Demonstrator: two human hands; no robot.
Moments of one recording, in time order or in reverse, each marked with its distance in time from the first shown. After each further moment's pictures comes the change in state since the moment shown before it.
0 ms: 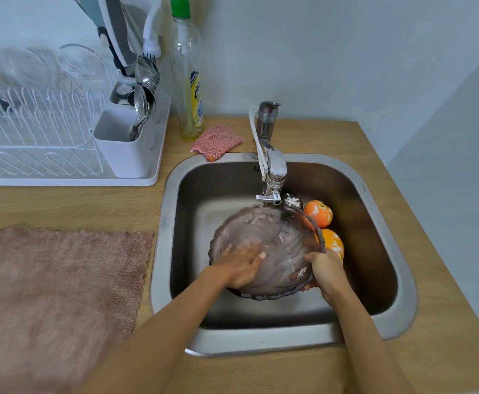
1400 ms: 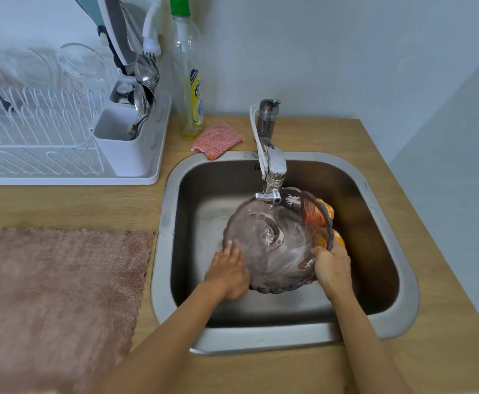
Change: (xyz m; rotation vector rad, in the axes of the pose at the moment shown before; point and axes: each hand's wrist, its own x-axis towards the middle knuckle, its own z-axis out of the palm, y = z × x) left_hand -0.022 -0.005 0.015 0.095 0.038 -0.128; right_hand -0.001 0.004 0.000 -0.056 0.152 -0.213
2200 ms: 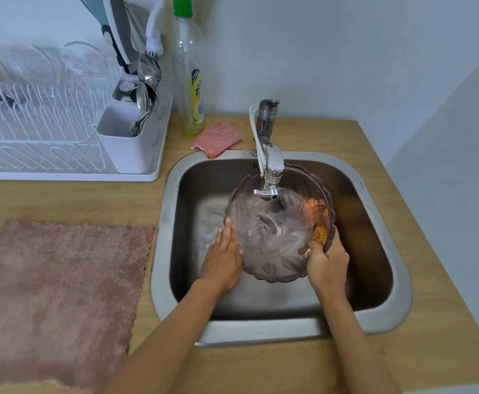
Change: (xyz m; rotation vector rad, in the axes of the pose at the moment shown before) left_hand 0.002 -0.001 0.002 -0.270 0.302 -0.039; right_hand -0.010 0.004 0.004 -0.021 0.127 -0.309
